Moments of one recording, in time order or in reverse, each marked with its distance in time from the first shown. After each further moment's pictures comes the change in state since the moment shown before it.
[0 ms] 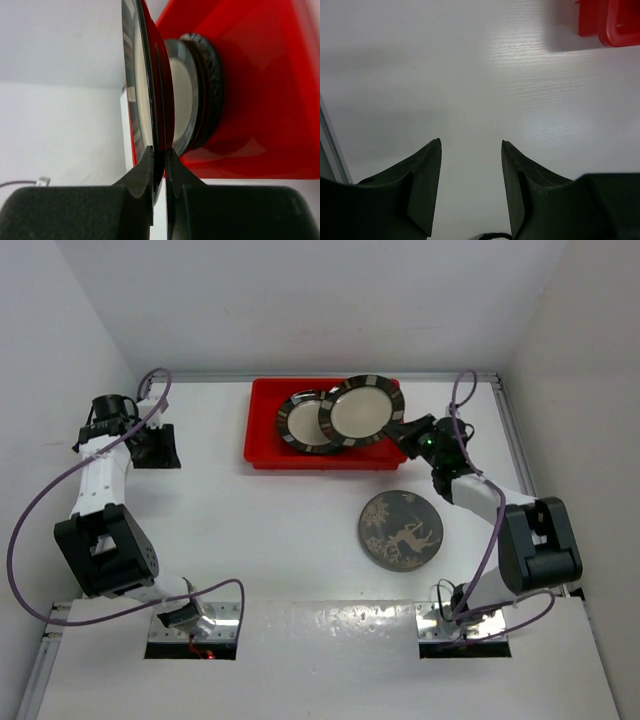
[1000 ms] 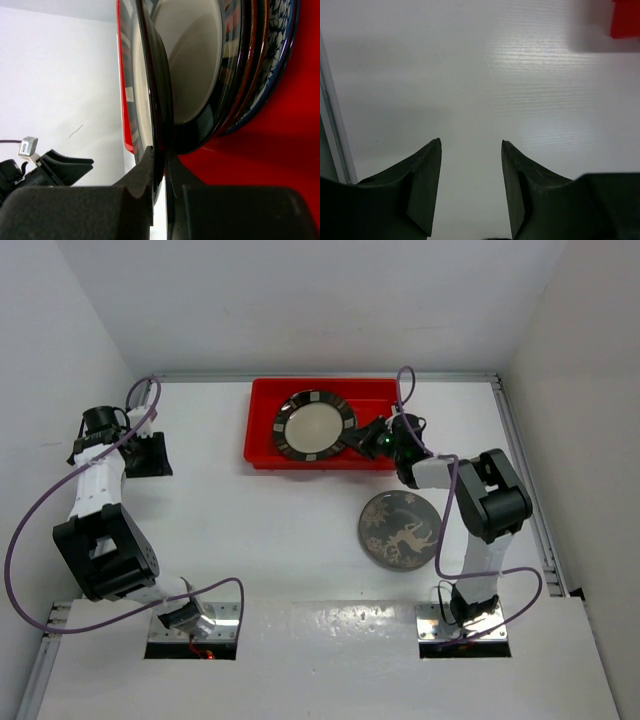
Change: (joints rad) left arm 0.082 -0.012 -0.087 0.077 -0.011 -0.005; right arm 0.169 0.413 0.206 0.162 -0.155 0.001
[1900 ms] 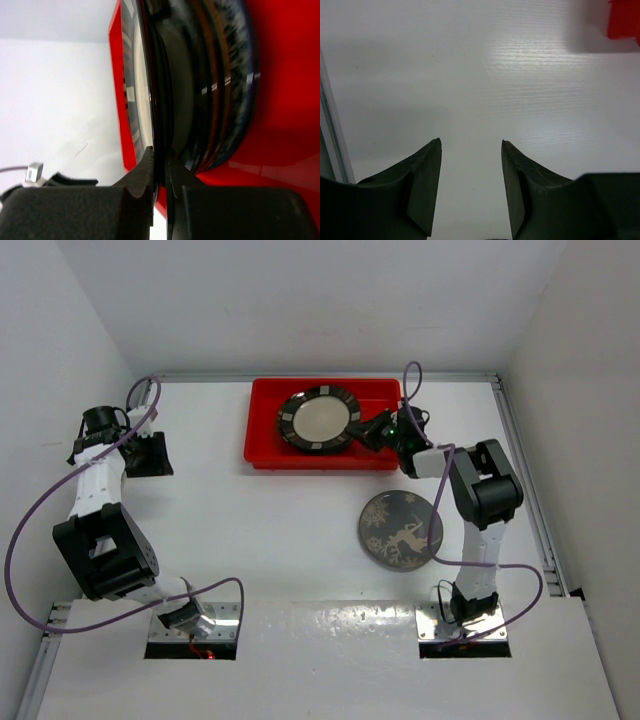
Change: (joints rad) left arm 0.000 0.003 0.000 0.003 0.012 0.001; right arm -0.051 0.124 0.114 -0.004 -0.025 0.047
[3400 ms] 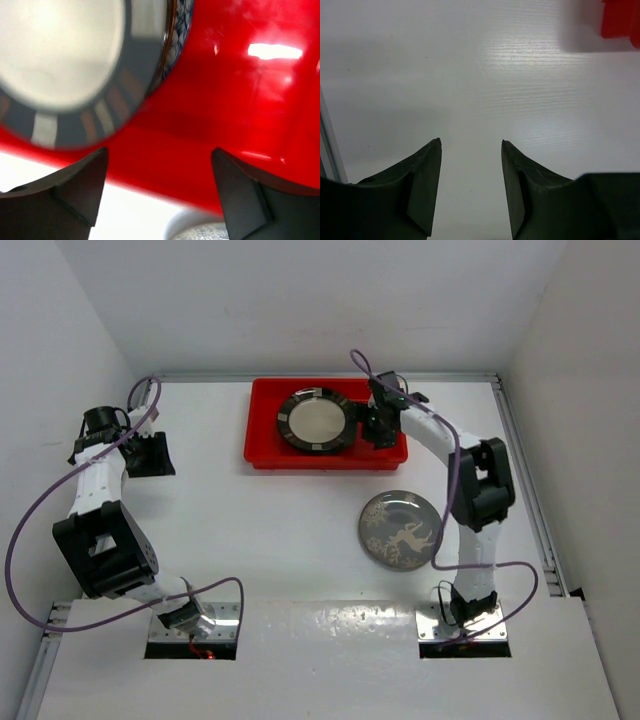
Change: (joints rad) left arm 0.000 0.011 0.000 0.002 0.025 0.000; right arm 0.084 0.076 0.655 -1.275 0.277 -0.776
